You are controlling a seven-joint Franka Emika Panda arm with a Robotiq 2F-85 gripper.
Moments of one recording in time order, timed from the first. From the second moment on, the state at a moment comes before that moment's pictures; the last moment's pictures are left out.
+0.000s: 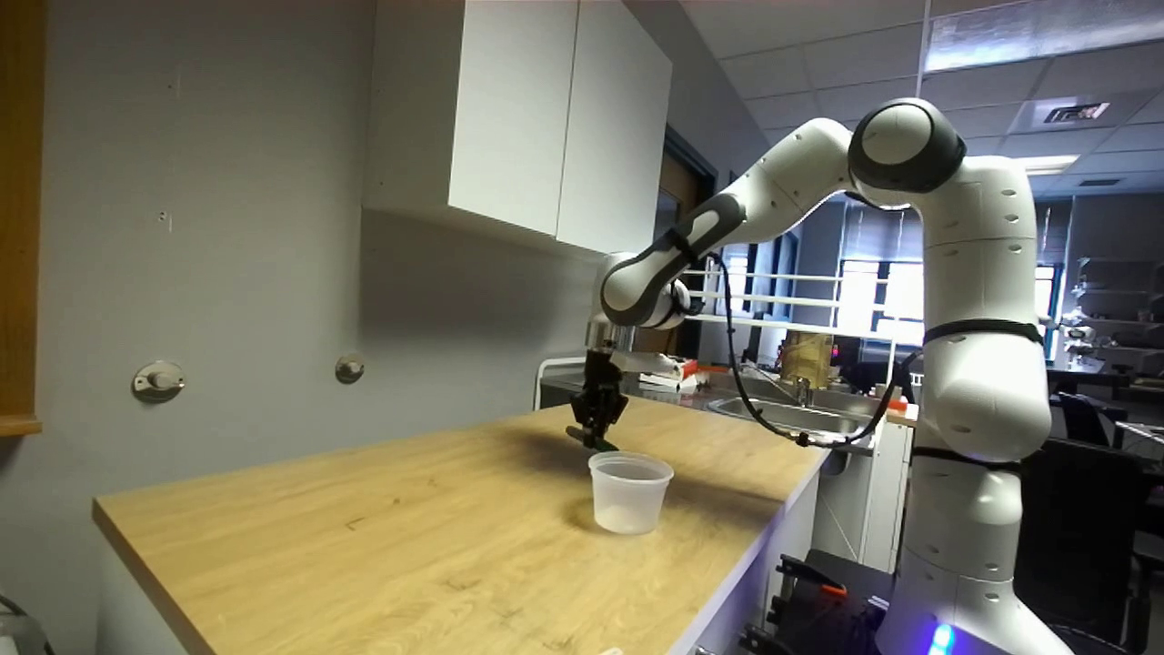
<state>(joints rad) 0.02 0.10 -0.03 -2.25 0.07 2.38 0.18</state>
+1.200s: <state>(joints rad) -0.16 -0.46 0.36 -2.76 -0.17 2.84 1.22</state>
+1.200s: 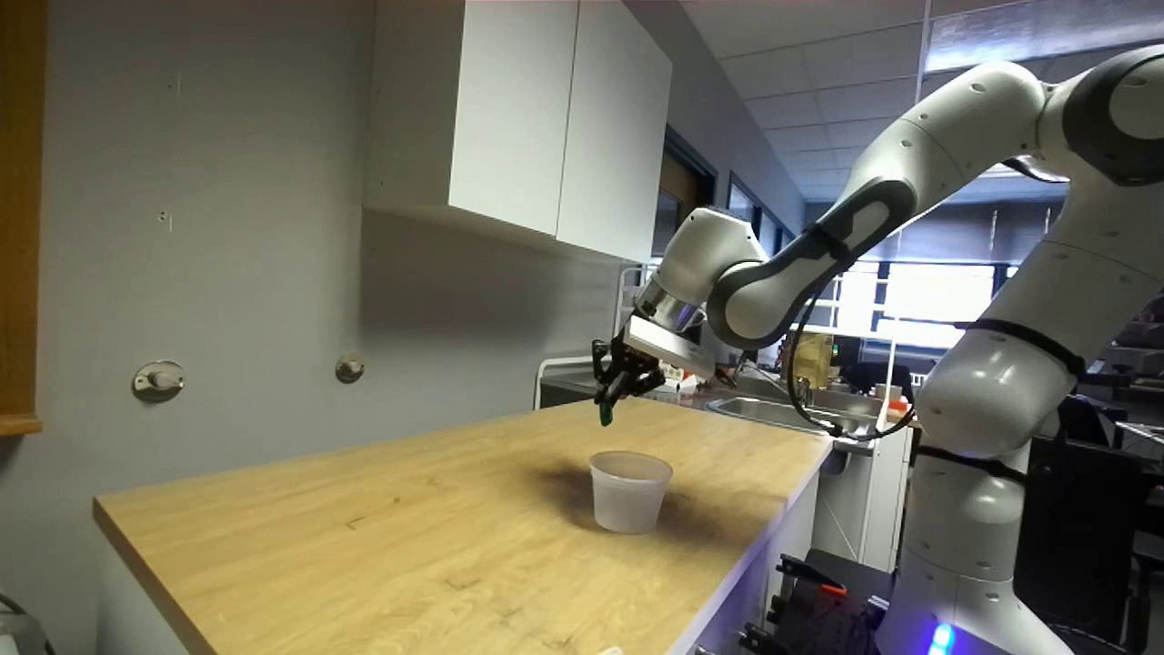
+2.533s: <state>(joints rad) 0.01 -0.63 0.48 -2.78 -0.17 2.39 1.28</state>
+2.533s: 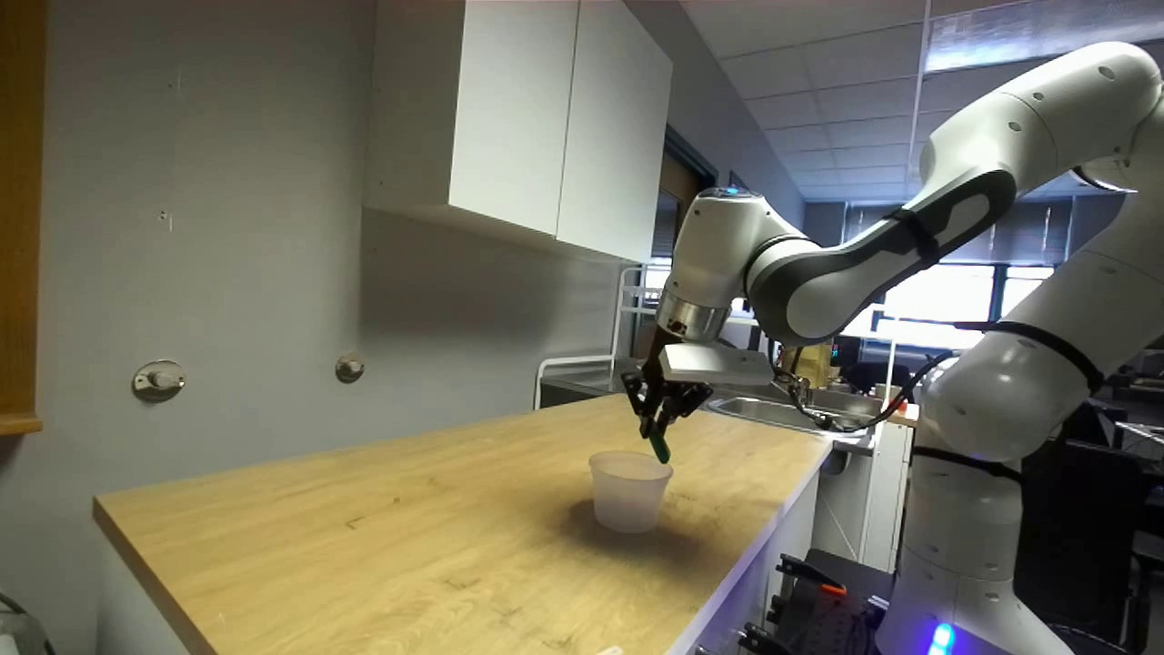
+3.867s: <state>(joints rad) 0.08 -0.60 0.29 -2.76 -0.10 2.40 1.06</state>
